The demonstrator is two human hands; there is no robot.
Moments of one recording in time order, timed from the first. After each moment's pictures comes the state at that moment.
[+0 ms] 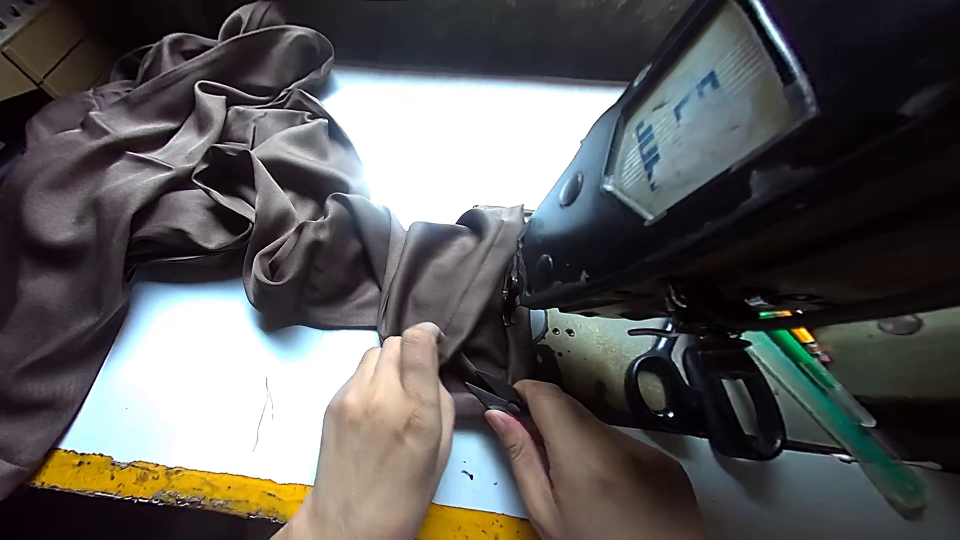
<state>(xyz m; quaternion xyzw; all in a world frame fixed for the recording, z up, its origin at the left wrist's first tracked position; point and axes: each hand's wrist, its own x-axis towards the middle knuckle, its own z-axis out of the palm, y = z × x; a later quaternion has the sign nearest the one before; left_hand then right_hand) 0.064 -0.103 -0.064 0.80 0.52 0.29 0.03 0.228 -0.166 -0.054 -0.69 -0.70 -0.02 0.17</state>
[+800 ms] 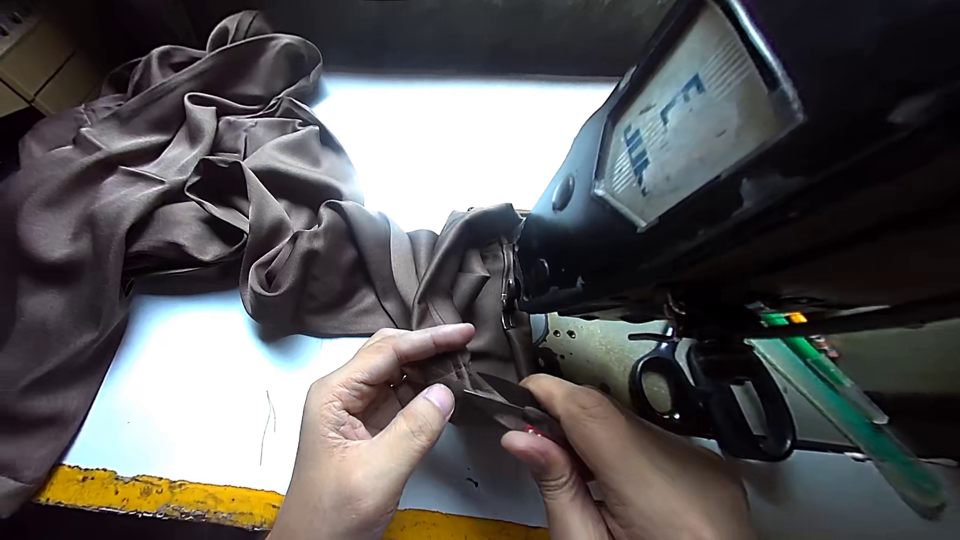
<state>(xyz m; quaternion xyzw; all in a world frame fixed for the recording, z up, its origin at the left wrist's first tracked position) 0.046 -0.098 -0.042 0.53 0.32 0.51 0.60 0.229 -0.161 -0.026 -0.61 -0.73 0.04 0.31</state>
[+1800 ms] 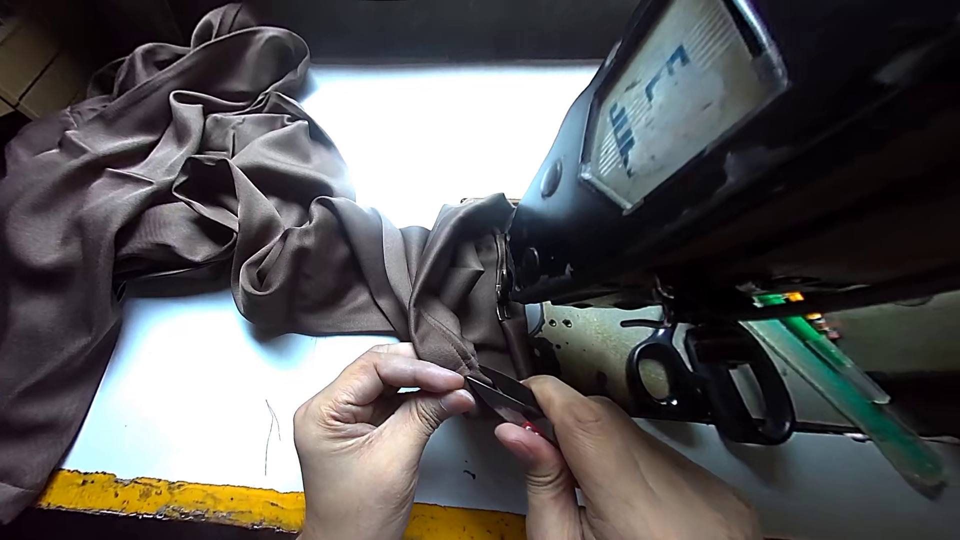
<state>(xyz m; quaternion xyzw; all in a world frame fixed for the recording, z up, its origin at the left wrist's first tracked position) 0.064 -0.109 -0.054 0.51 0.36 0.61 0.49 0.212 -0.169 -0.032 -0.66 -0.69 -0.05 0.30</state>
